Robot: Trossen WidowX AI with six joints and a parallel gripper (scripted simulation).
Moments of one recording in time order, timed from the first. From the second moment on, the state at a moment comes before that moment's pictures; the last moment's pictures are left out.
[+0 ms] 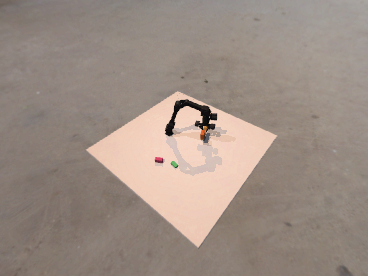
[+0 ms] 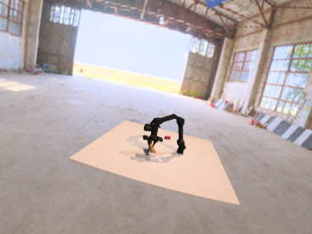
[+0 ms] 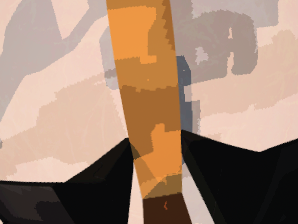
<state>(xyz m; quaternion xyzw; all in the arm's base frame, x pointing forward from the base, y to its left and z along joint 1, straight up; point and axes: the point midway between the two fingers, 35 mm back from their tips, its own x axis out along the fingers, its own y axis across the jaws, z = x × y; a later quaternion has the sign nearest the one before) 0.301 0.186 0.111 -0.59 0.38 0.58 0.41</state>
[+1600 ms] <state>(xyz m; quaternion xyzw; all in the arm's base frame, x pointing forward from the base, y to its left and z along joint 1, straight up) 0.300 0.186 0.110 -0.59 0.38 0.58 0.41</state>
